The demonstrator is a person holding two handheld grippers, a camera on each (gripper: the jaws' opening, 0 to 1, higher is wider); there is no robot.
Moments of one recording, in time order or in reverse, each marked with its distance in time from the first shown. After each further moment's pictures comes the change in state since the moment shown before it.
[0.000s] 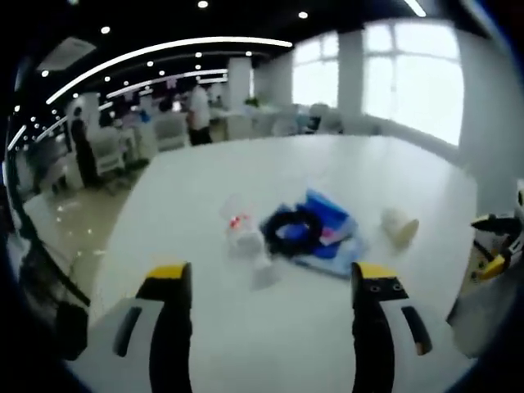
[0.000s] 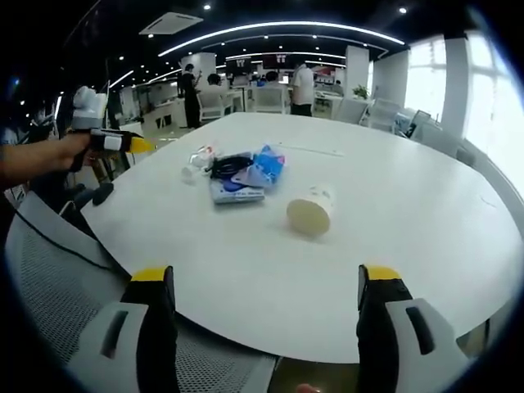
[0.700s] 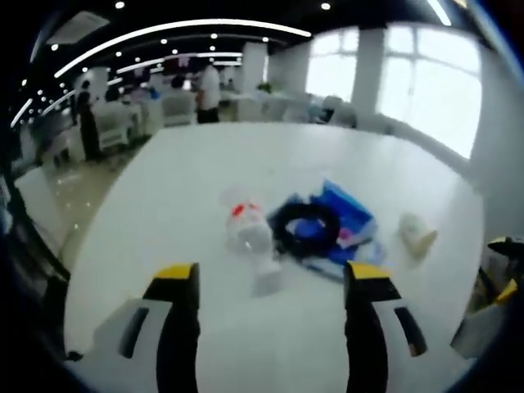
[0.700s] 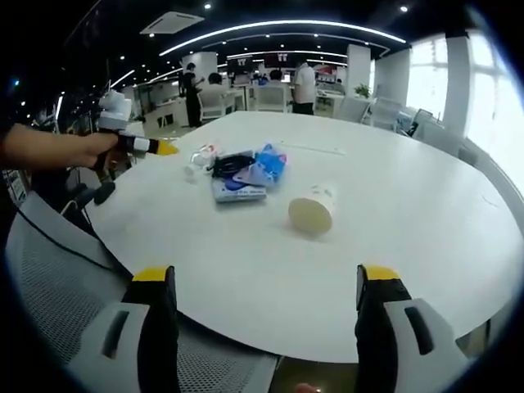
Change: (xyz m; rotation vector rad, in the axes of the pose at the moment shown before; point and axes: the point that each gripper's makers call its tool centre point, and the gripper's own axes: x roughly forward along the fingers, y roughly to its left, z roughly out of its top) left arm 0.055 0.015 -0.018 -0.112 0.079 0.023; right arm 0.001 0.002 -0.001 0.001 0.009 0.012
